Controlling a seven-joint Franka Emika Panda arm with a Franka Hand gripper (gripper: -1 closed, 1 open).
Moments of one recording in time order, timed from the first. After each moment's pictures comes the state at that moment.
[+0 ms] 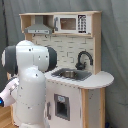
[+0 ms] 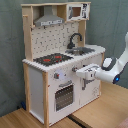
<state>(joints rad) -1.46 0.19 2.38 -2.58 -2.16 1.91 0.09</state>
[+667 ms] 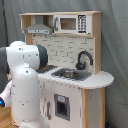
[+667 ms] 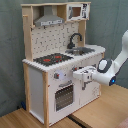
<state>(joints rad) -1.46 0.05 2.36 -2.50 -2.16 1.98 0.21</state>
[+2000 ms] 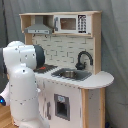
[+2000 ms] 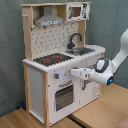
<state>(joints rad) -1.46 0.00 2.35 -2.46 -2.16 2.01 0.42</state>
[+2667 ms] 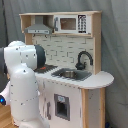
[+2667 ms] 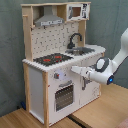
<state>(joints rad) -1.46 0.01 2.35 -2.46 -2.16 2.03 0.67</state>
